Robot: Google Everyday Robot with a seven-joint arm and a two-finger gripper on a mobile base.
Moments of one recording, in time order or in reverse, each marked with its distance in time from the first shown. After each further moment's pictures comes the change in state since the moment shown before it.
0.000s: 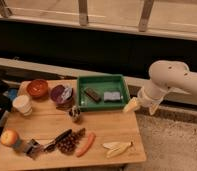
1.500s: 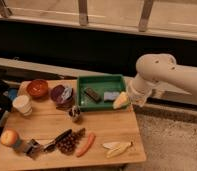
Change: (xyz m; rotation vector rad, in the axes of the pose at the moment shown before) arm -0.031 0.079 -0.015 -0.001 -0.059 -0.167
